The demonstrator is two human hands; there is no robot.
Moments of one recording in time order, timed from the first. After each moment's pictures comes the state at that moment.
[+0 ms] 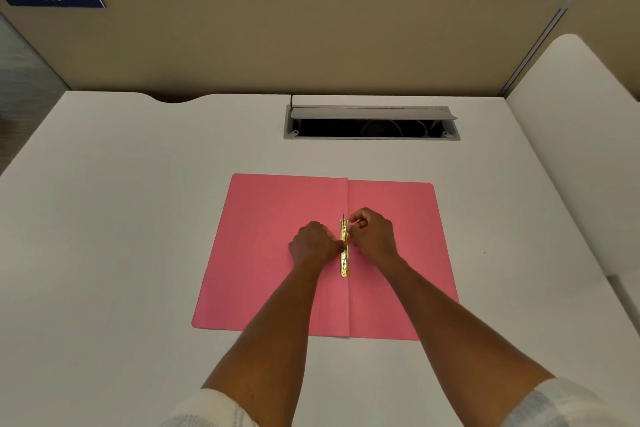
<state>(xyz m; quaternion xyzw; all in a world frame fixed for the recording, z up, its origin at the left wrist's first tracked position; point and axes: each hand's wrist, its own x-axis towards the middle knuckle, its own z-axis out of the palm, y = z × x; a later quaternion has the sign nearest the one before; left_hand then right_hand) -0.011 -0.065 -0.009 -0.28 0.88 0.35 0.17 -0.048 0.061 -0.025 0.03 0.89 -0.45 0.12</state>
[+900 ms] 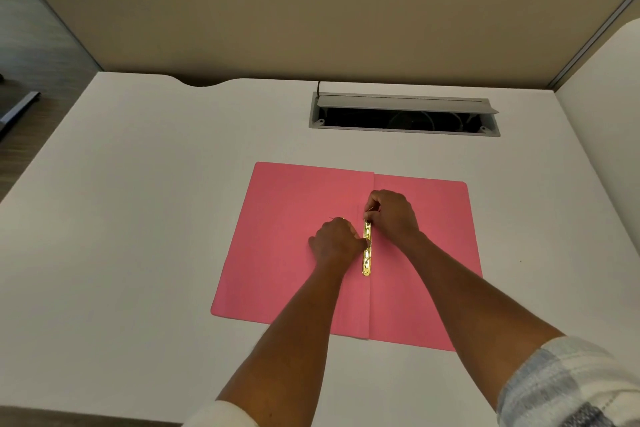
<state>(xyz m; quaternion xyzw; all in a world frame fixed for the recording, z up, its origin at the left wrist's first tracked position) -0.015 -0.065 -0.030 -0.27 0.89 0.33 0.15 -0.096 0.048 -0.031 -0.11 0.93 -0.32 0.15</state>
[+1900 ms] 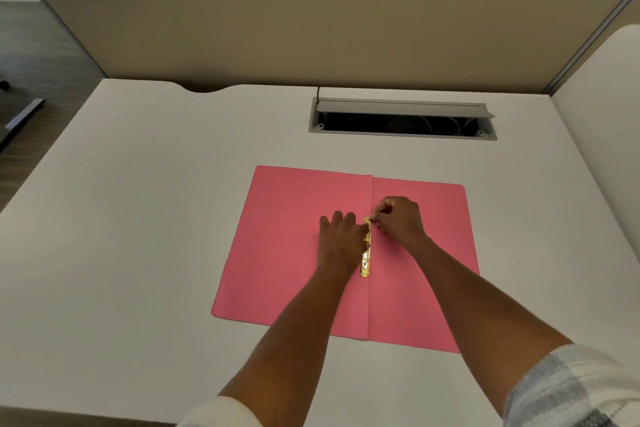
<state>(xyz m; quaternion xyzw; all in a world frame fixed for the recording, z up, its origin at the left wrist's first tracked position) -0.009 -0.061 -0.032 0.00 1.00 0.05 0.04 -0.094 0.066 -0.031 -0.02 0.90 -0.41 0.14</state>
